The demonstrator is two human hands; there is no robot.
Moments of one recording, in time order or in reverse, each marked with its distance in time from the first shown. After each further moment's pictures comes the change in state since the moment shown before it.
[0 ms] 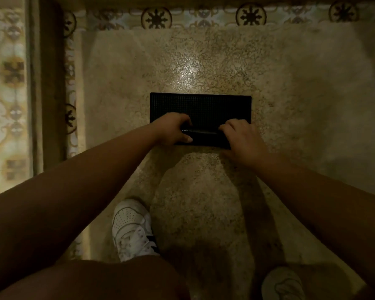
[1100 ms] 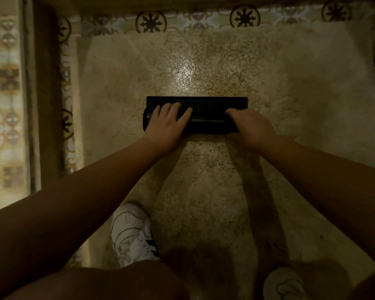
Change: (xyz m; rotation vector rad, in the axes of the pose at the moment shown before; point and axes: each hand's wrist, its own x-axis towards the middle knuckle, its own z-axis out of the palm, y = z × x) left_hand -0.009 -0.001 0.016 0.672 0.318 0.147; right_hand 0.026 0.030 -0.024 0.051 -0.074 0.130
